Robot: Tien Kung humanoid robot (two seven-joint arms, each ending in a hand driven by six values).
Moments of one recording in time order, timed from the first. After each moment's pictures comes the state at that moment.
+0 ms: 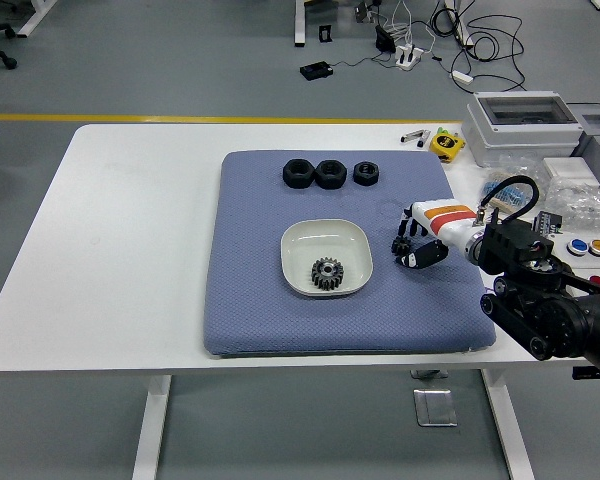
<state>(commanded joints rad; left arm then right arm) -0.17 0.05 -0.31 -0.22 -0.07 0.32 0.10 0.93 -0.12 0.40 0.53 -1.76 -0.17 0.04</state>
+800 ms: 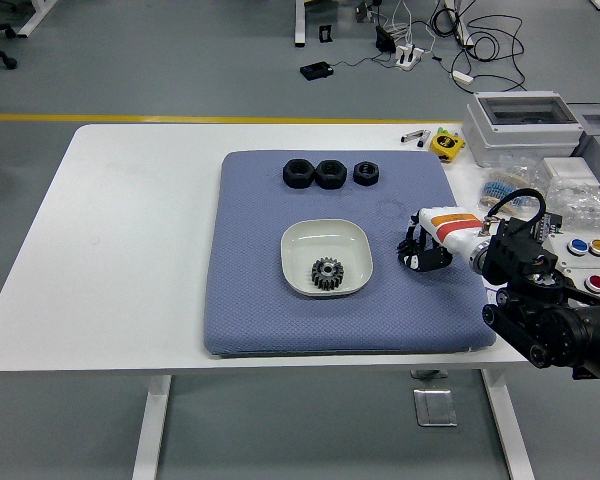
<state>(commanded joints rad) -0.17 0.06 -0.33 -0.23 -0.03 0.32 0.11 0.91 -0.12 0.34 0.51 -1.69 -0.26 0.05</state>
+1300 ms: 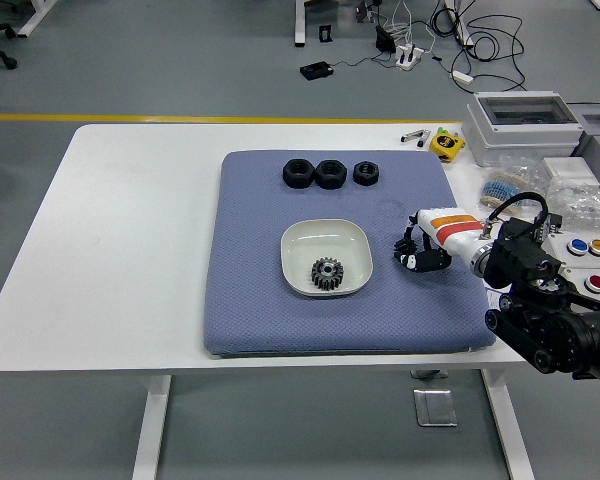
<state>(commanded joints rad) -0.16 0.06 -0.32 -0.23 -0.04 0.32 0.10 0.89 -0.16 0.36 0.59 -1.73 -0.29 0.07</state>
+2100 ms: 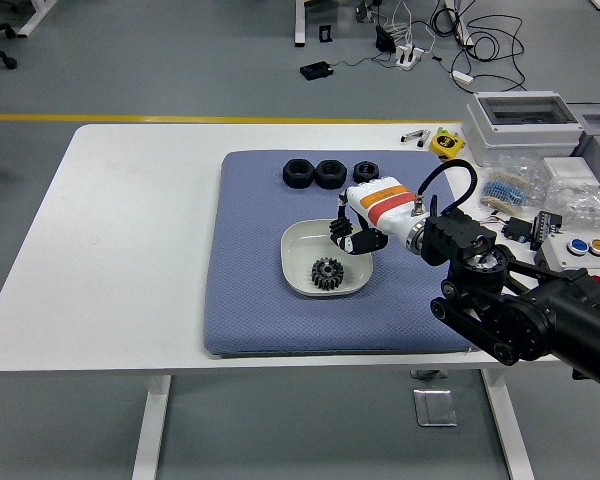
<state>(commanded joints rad) -0.17 0.06 -0.31 -0.23 -0.05 0.32 0.10 0.99 -0.07 0.31 0.75 -1.89 -0.20 -0.11</state>
